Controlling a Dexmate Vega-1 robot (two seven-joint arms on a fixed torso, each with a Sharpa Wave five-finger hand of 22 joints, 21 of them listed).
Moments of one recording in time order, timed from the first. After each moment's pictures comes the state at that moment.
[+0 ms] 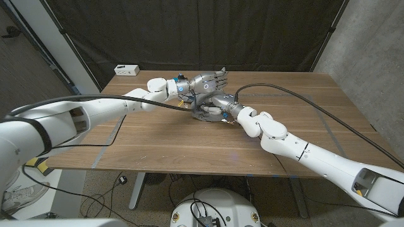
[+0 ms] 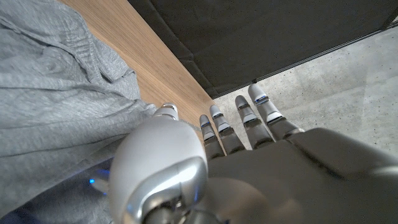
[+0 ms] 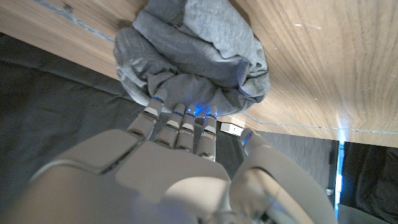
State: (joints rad) left arm 0.04 0.69 1.40 -1.25 1.98 0.33 0.61; left_hand 0.77 0.16 0.19 0.14 0.33 0.29 -0.22 0.20 0.19 0.38 -0.21 0.20 0.19 0.33 -0.04 0.18 0.19 0.13 0.00 0.68 0.19; right arm -0.66 -0.65 -0.91 -1.84 -0.79 -0.33 0.14; right_hand 0.23 0.15 0.40 0.14 0.20 0.37 -0.06 0.19 0.19 0.27 0.02 0.20 0.20 0.21 -0.04 0.21 0.19 0.28 0.08 0.21 0.18
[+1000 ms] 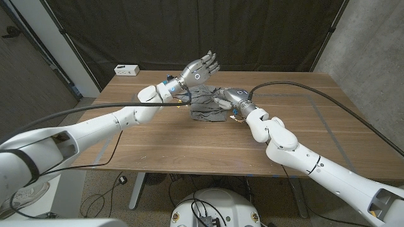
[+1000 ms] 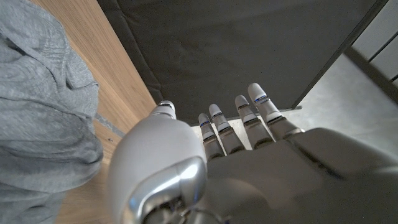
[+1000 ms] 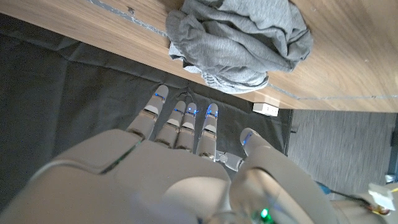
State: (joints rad) left arm 0.33 0.77 1.09 -1.48 1.82 0.45 0.52; left_hand 0.76 0.15 0.19 0.13 0.34 0.31 -0.22 0.21 0.19 0.39 -0.21 0.20 0.19 0.33 -0.04 0.18 0.18 0.15 0.01 0.68 0.19; right arm -0.82 -0.66 -0.77 -2.00 -0.80 -0.48 0.03; right_hand 0.22 0.15 0.42 0.14 0.20 0.38 -0.06 0.19 0.19 0.29 0.02 0.20 0.20 0.24 -0.04 0.21 0.19 0.31 0.08 0.22 0.18
